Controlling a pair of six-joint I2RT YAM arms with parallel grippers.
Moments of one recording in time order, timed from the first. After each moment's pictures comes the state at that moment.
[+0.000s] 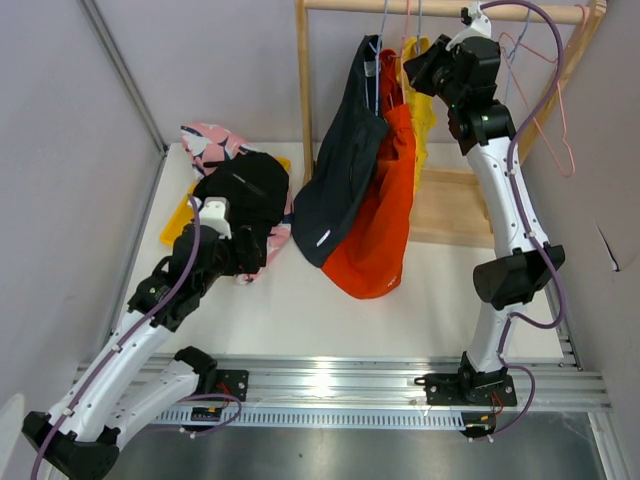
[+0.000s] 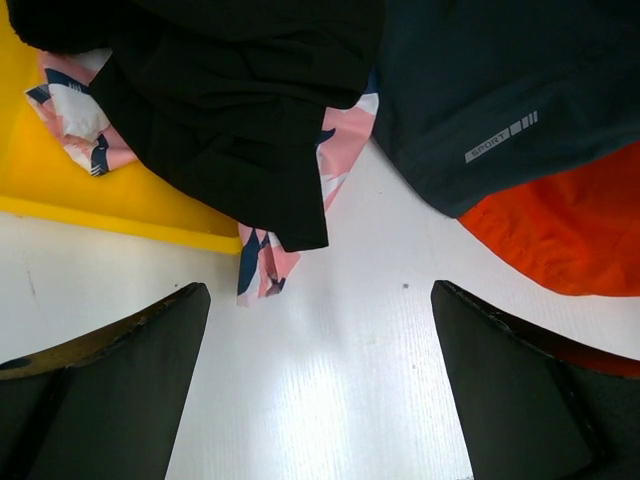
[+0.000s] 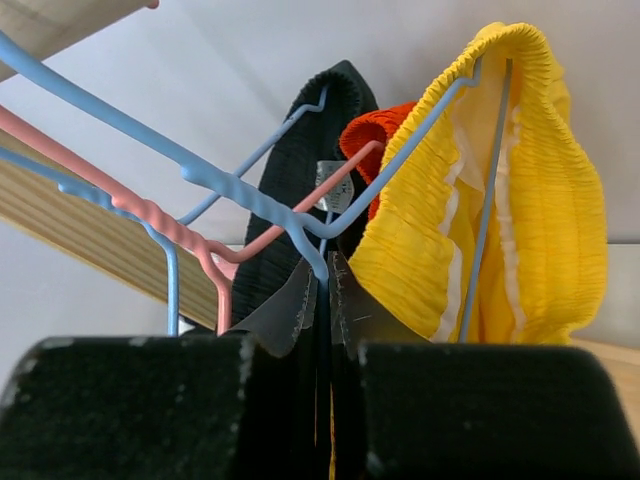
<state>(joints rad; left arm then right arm) -0.48 0.75 0.83 -0.61 -0.25 -0.30 0.24 1.92 2.30 -0.40 -0.07 0.50</state>
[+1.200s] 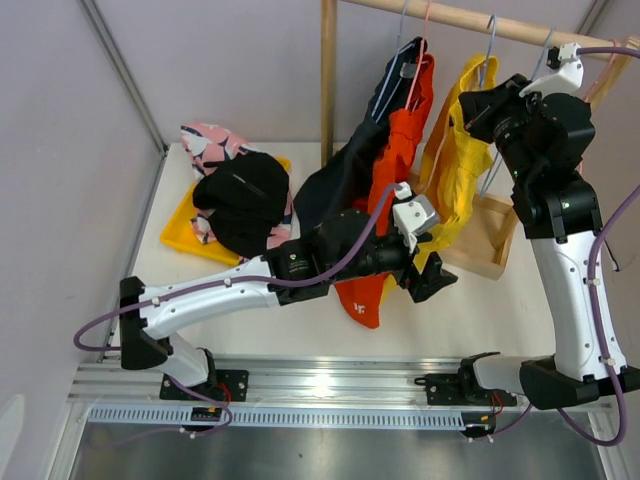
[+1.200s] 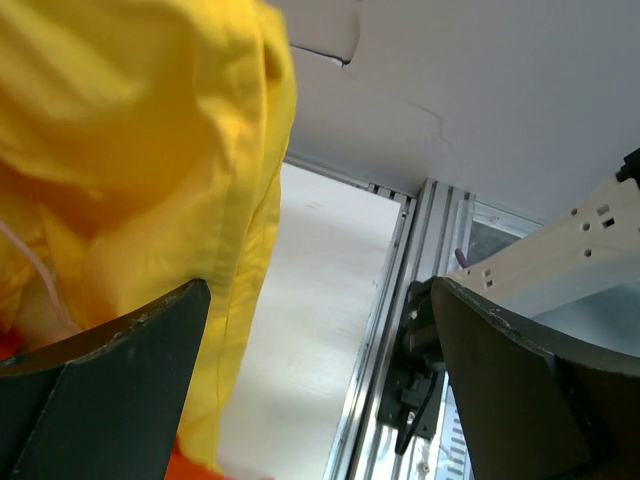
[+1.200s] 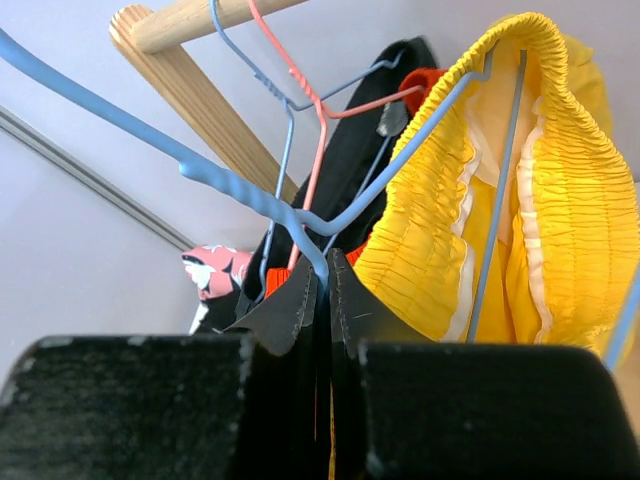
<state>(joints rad) -1.26 1.50 1.53 -0.15 0.02 -0.16 0.25 1.28 1.83 -0.48 0.08 0.52</state>
